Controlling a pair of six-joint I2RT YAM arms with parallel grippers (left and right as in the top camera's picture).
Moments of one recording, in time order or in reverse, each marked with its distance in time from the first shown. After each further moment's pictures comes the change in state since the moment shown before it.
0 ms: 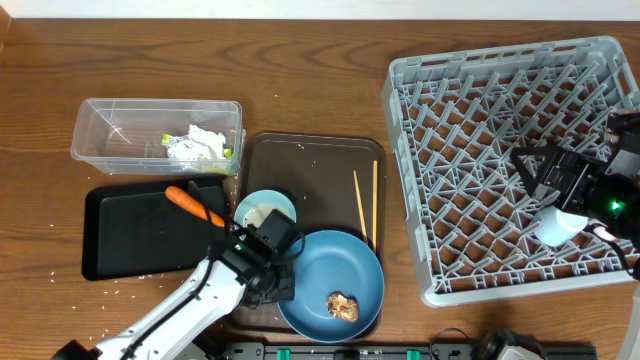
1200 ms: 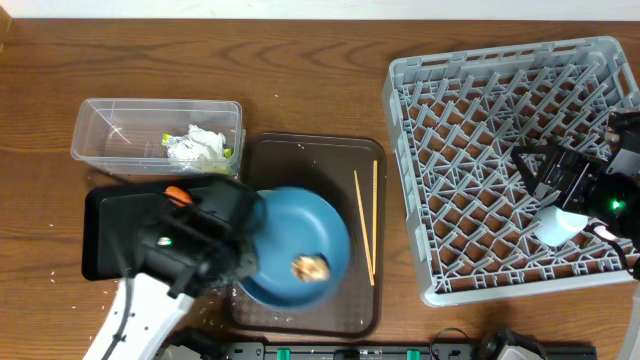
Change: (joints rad) left arm 0.192 -0.185 0.455 -0.568 -0.177 0.010; right arm 0.000 0.000 0.000 0.010 0.001 0.000
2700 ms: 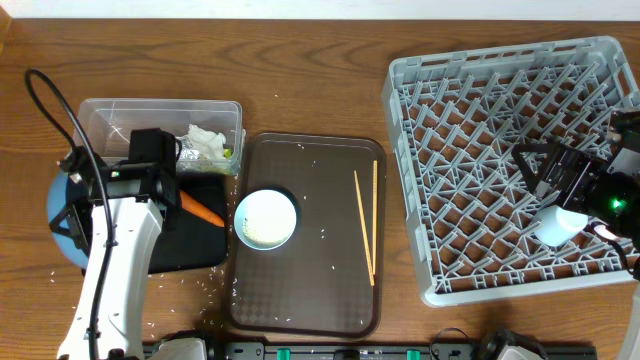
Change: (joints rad) left arm 0.533 0.288 0.013 0.216 -1.180 0.258; right arm 0.000 0.000 0.000 0.006 0.001 0.023
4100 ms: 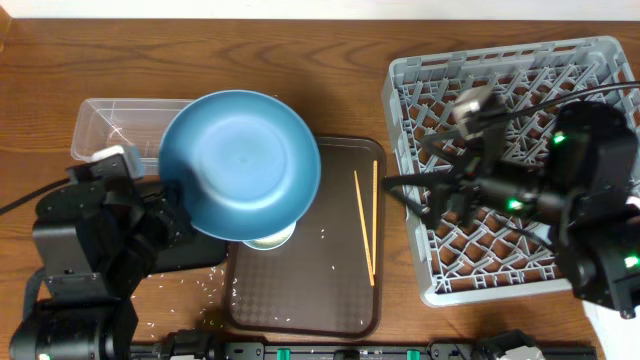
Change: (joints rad) left arm -0.053 -0.525 0.227 0.097 1.411 0.081; right arm 0.724 0.003 0.000 0.336 -0.111 0.043
